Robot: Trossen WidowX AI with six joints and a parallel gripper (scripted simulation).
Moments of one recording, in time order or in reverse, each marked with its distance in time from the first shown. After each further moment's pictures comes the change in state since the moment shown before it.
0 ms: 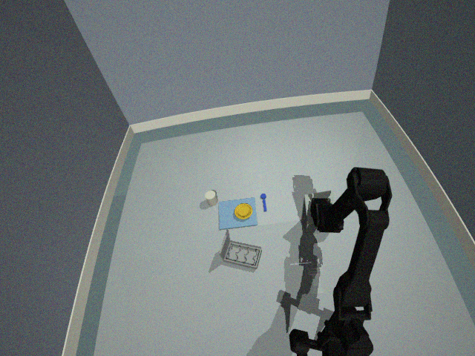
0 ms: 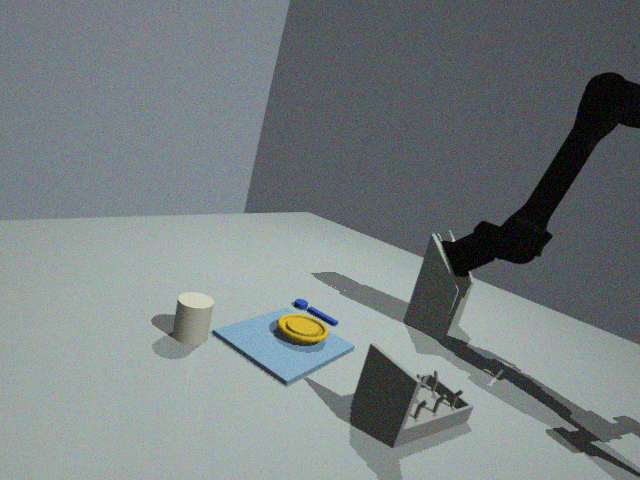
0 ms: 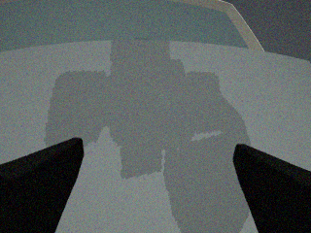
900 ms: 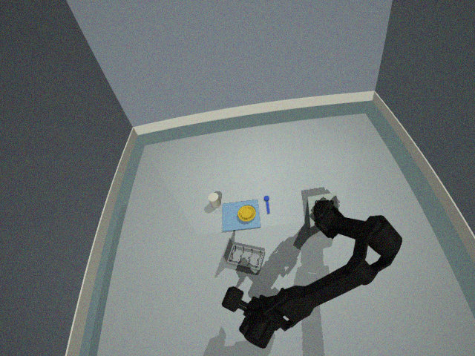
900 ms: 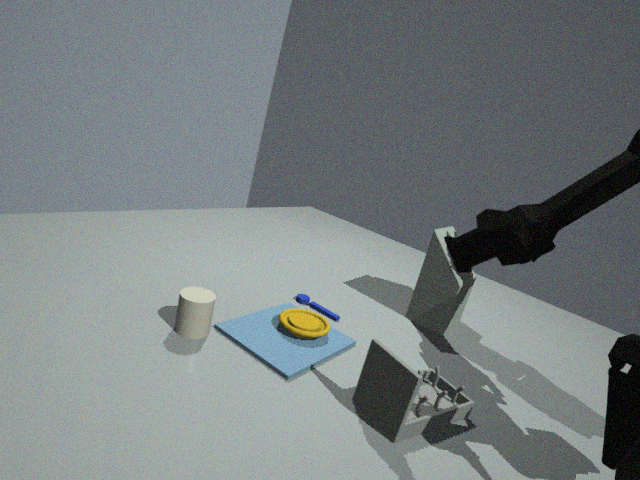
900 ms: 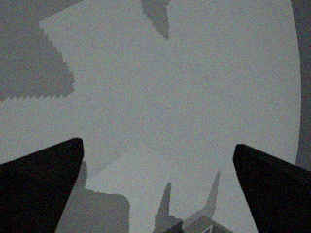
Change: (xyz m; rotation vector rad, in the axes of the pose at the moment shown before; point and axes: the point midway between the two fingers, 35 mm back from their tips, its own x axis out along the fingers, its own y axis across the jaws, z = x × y) arm 0.014 -0.209 -0.147 -0.050 0.684 -0.338
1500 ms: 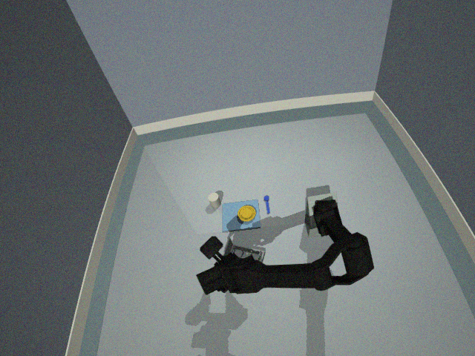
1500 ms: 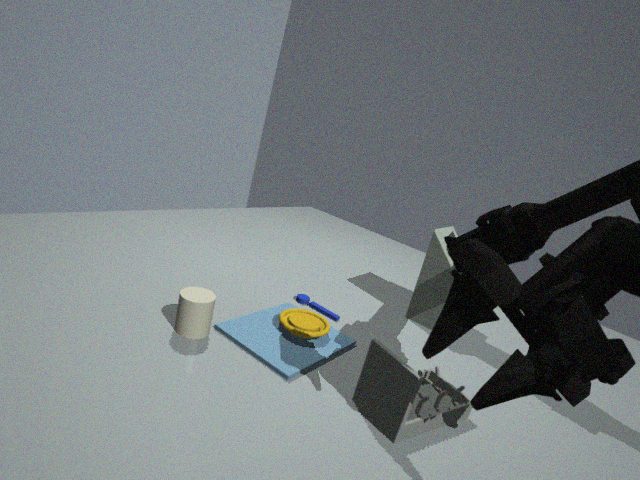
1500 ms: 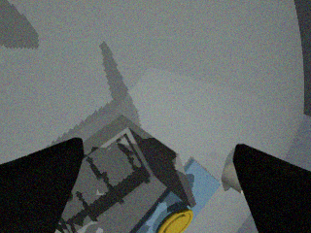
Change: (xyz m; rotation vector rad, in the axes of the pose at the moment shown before) arm 0.024 -0.114 -0.114 0.260 0.376 -0.008
